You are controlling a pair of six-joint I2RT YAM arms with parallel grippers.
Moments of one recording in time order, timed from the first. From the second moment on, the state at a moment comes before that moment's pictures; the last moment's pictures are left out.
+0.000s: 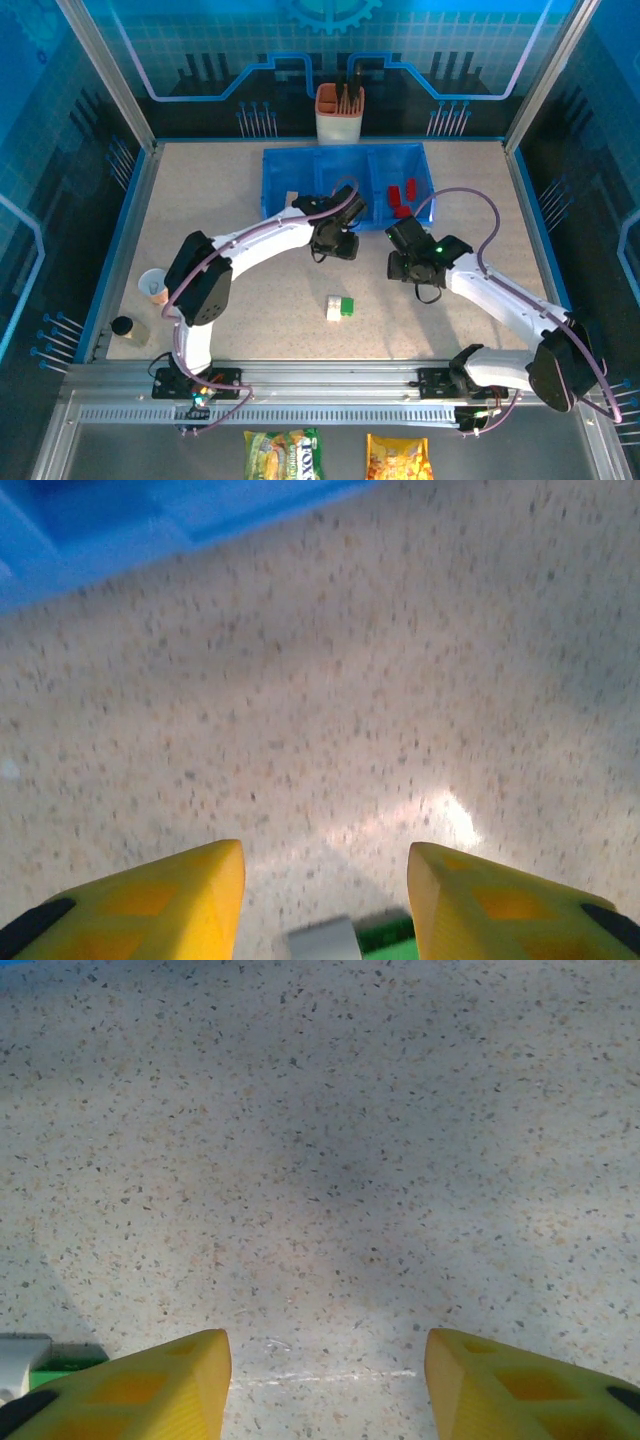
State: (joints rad) left arm -0.78 1.92 1.56 -0.86 -0.02 -0.57; right arm 0.58 1.23 0.90 -0.87 0.24 0.67
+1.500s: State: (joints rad) left arm -0.92 1.78 1.16 -0.73 0.08 -0.84; right arm 0.62 1.29 0.90 -0.81 0.21 0.66
